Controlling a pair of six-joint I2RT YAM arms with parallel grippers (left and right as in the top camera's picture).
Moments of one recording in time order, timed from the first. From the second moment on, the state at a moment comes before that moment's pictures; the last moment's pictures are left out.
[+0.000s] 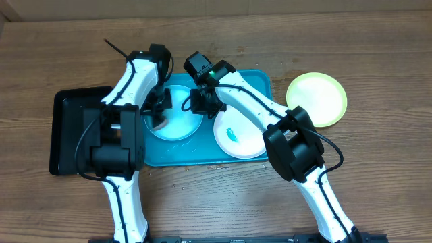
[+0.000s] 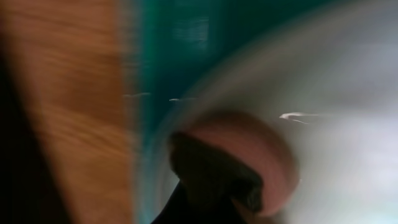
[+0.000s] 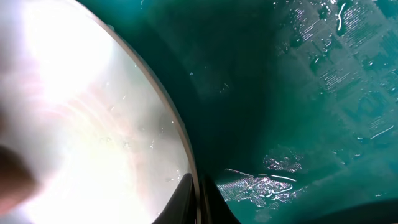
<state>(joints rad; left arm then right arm) -0.10 2.22 1.68 -1.16 -0.28 -0.35 0.67 2.45 2.10 -1.01 -0.14 0.62</state>
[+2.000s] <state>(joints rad) 0.56 1.95 1.86 -1.36 0.09 -0.52 0.82 2.26 2.28 -1.17 0.71 -0.02</state>
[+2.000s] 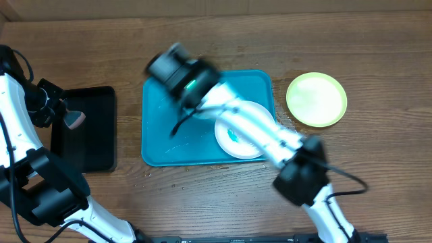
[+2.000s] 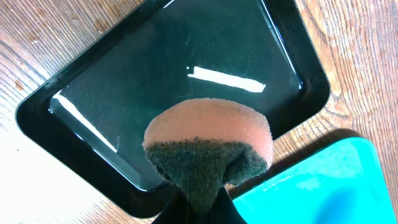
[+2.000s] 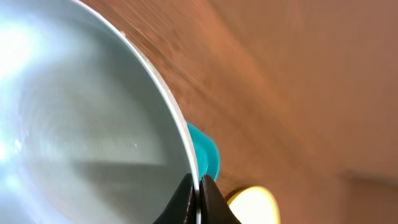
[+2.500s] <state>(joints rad) 0.56 1.95 1.86 -1.35 0.10 -0.52 -0.01 2.10 2.15 -1.51 -0.02 0.09</state>
